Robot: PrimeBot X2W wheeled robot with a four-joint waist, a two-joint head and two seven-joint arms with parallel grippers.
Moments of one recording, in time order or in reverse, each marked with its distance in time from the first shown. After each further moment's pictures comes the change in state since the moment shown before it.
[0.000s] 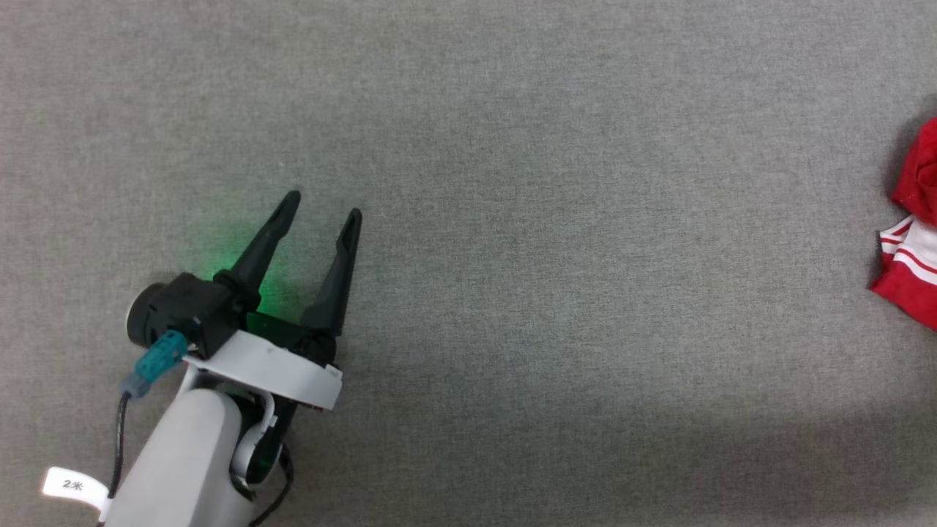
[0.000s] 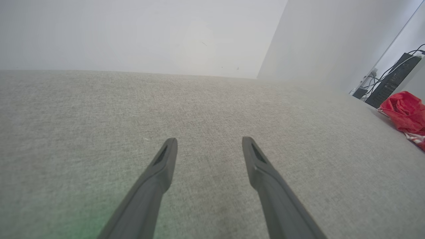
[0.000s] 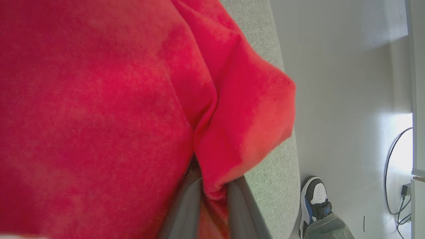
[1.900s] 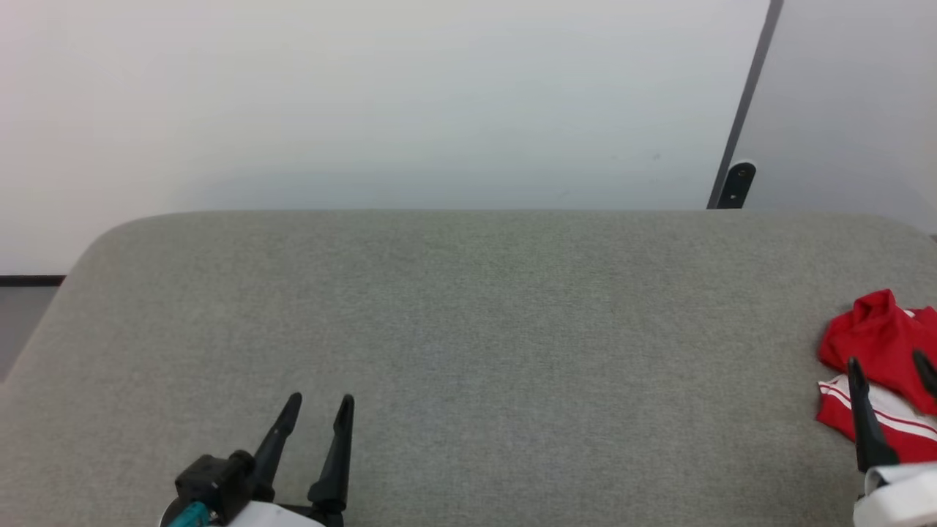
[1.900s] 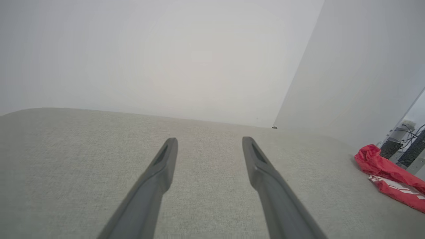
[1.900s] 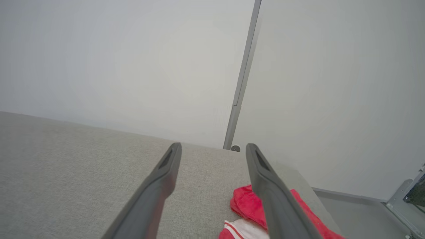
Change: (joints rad) left arm 0.397 -0.148 0.128 0.024 0.003 0.000 0.001; right arm 0.617 0.265 0.123 -0.486 -0.109 0.000 -0.987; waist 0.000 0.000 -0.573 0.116
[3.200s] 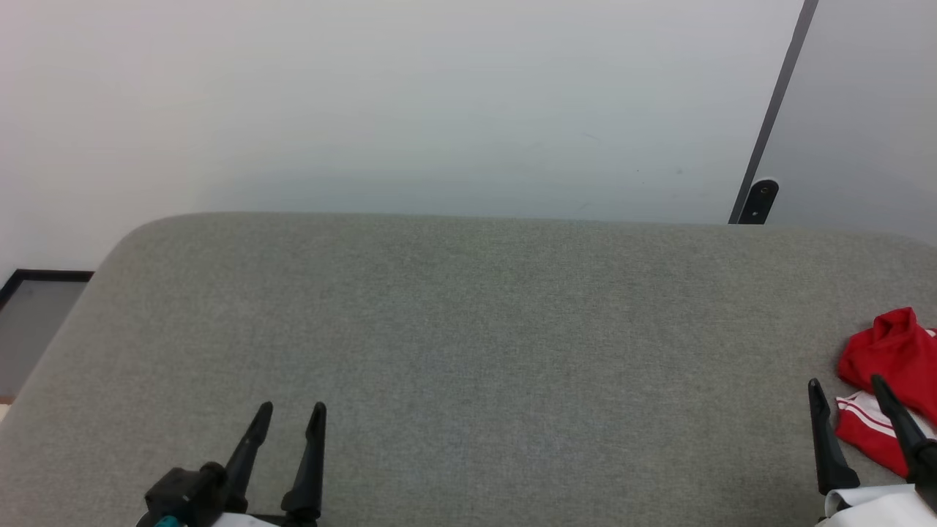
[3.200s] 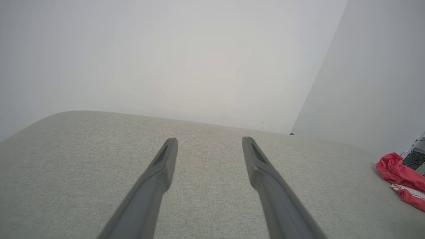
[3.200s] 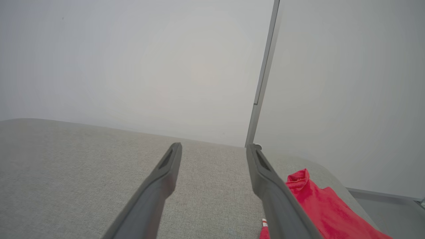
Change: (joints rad) left arm 0.044 0.019 0.052 -0.031 0.010 0.000 0.000; right arm 0.058 0.106 -0.001 -0.033 -0.029 0.000 -0.005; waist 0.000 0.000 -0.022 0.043
